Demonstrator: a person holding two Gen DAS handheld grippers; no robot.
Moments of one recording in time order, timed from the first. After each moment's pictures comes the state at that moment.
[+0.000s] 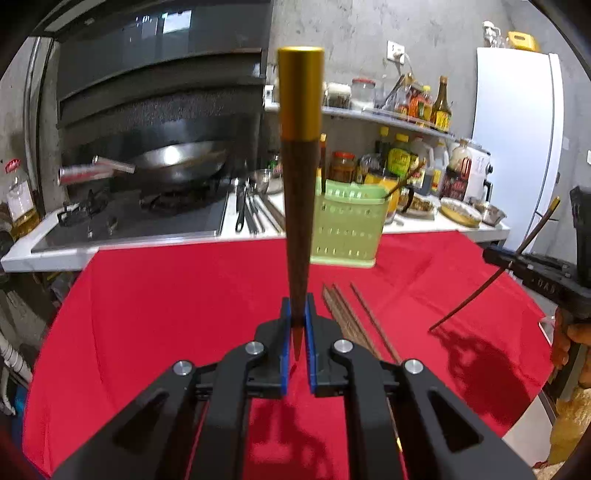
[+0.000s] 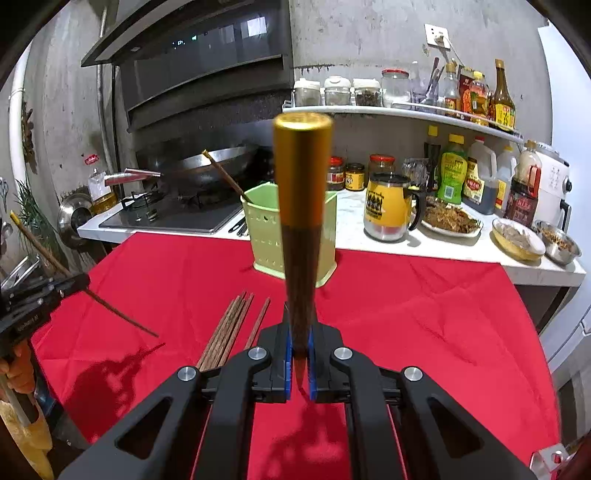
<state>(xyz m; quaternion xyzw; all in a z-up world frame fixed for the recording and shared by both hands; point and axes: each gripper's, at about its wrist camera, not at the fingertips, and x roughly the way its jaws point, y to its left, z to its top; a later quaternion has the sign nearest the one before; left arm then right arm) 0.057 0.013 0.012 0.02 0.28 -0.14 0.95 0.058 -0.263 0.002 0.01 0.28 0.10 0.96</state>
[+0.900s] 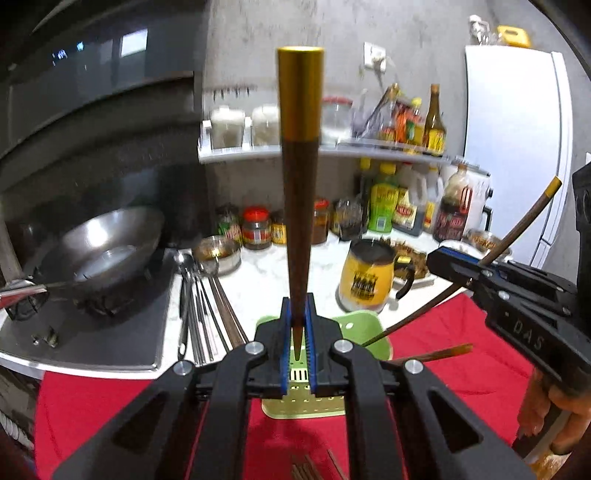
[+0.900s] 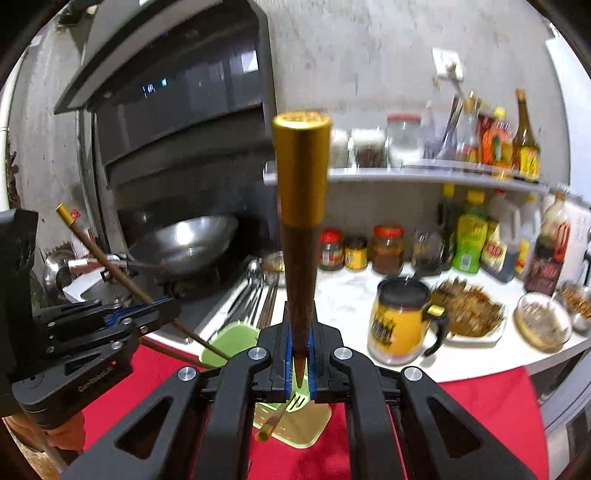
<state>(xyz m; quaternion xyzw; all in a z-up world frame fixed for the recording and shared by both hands) 0.261 -0.103 0.071 0.05 0.27 -0.20 0.94 0.235 -0.265 0.070 0.03 0.22 0.10 0.97</state>
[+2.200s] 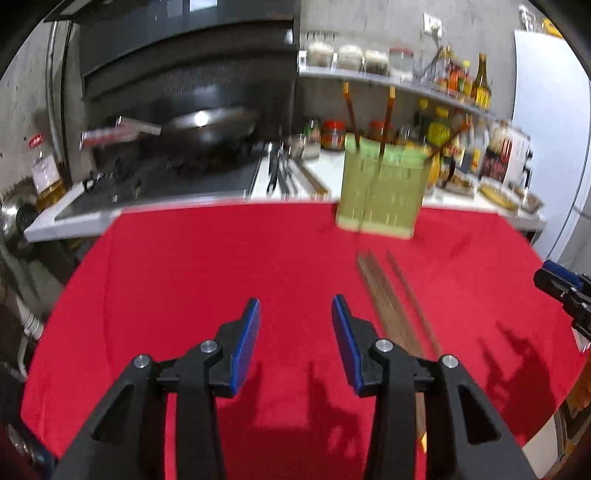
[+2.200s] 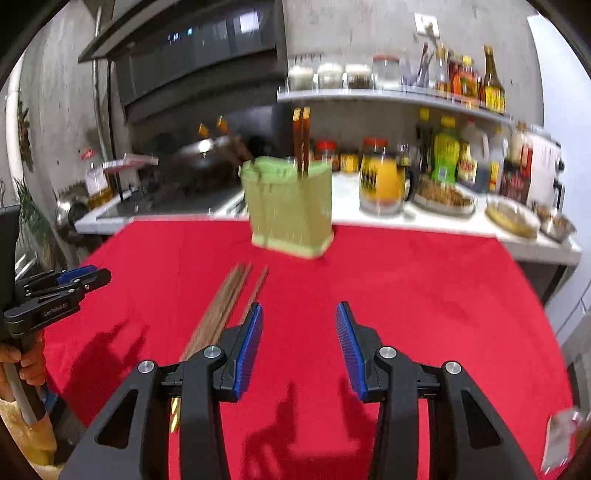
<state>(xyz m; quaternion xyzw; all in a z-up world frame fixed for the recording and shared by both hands) 0.069 0.010 -0.037 0.03 0.35 -0.06 0.93 0.028 -0.265 -0.042 0.02 0.31 0.09 0.95</state>
